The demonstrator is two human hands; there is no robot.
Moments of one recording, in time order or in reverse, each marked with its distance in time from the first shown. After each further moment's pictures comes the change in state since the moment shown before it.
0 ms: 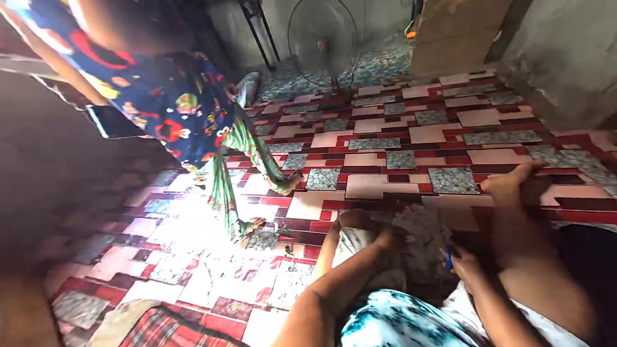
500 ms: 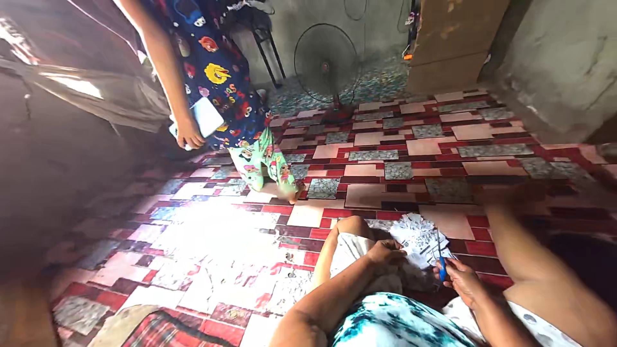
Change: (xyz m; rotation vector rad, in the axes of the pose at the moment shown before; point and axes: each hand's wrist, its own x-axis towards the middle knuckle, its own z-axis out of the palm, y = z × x) left_hand -0.028 -0.004 0.008 -0.614 0.002 -0.108; right_hand -0.017 0.000 -0.007 0.344 -0.103 0.149
